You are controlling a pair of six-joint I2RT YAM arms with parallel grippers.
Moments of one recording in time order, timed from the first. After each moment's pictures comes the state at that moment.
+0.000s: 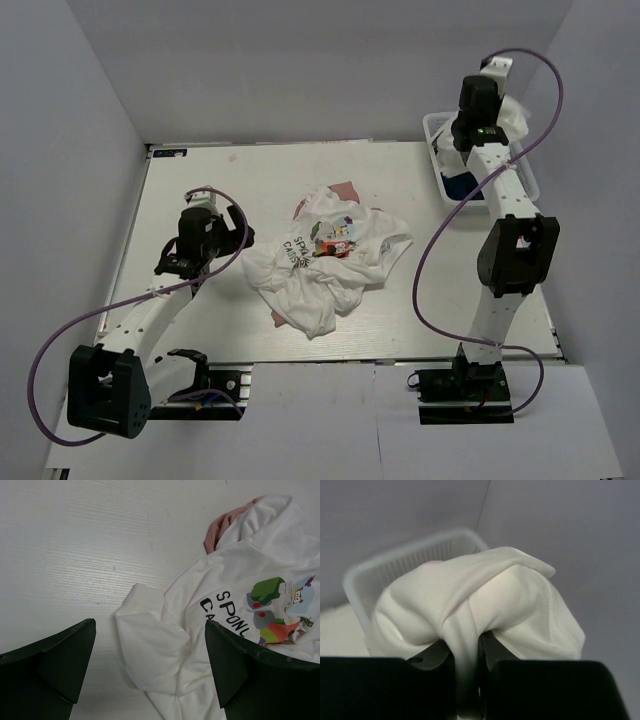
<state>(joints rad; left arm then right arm) -0.20 1.09 0.66 -0.10 -0.02 -0.44 0.10 1.94 1.91 -0.20 0.67 -0.06</state>
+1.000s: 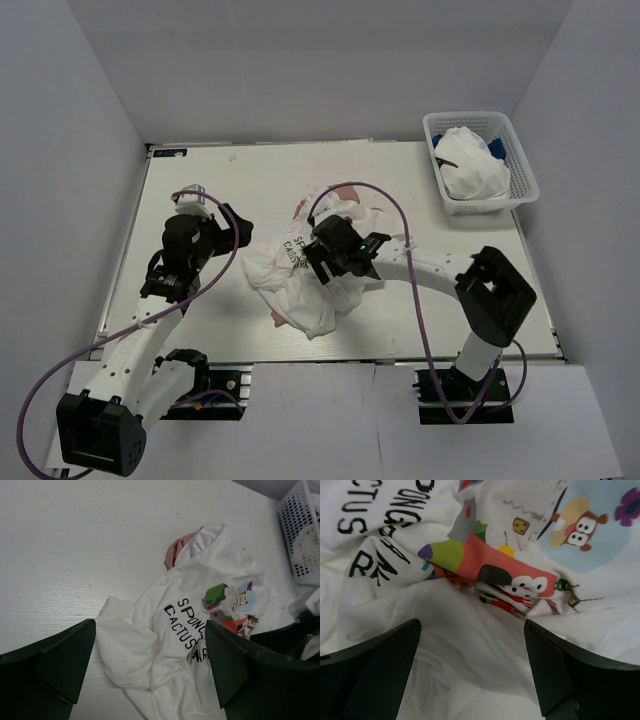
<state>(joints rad) -0.20 0.90 0.65 -0.12 0.05 -0.46 0.91 1.66 1.12 -0.35 0.25 0.17</state>
